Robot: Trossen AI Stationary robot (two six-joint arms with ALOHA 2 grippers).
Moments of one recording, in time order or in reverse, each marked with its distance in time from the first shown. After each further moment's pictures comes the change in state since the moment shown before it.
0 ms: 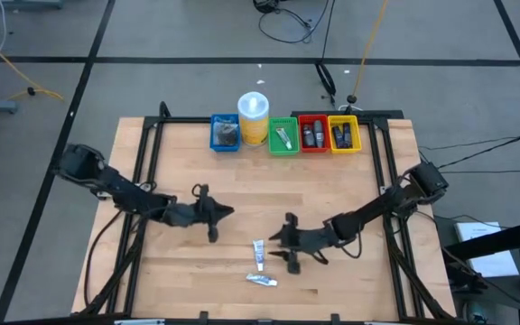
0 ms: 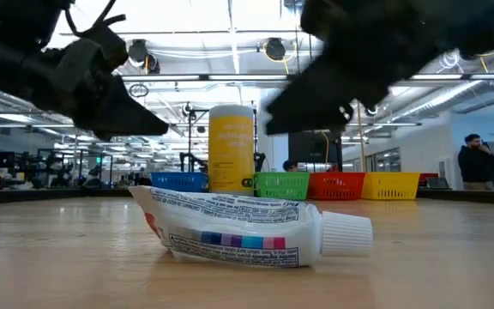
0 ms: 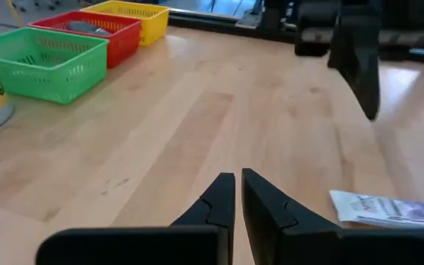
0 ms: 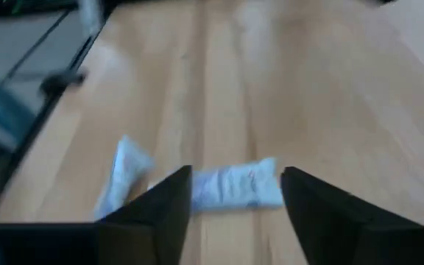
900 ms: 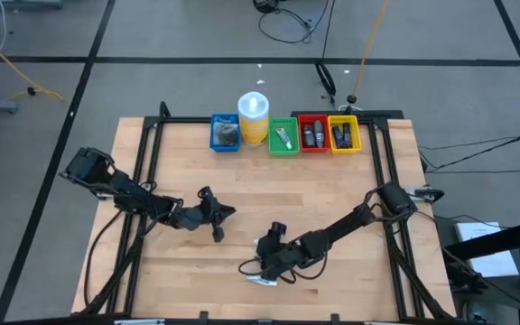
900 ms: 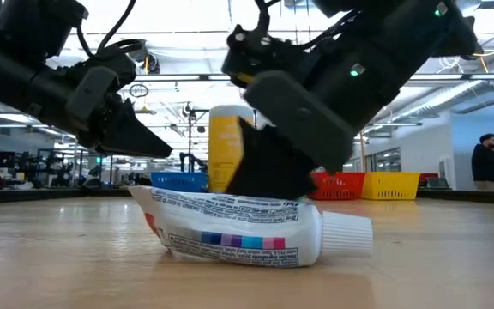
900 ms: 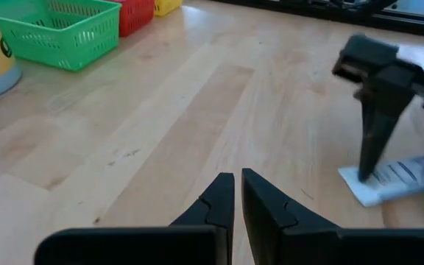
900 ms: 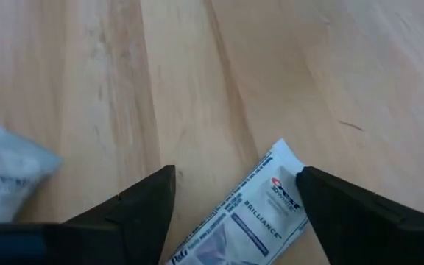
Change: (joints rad) left arm 0.010 0.101 0.031 -0.032 -0.026 -0.077; right arm 0.022 0.334 0.423 -0.522 0.176 0.111
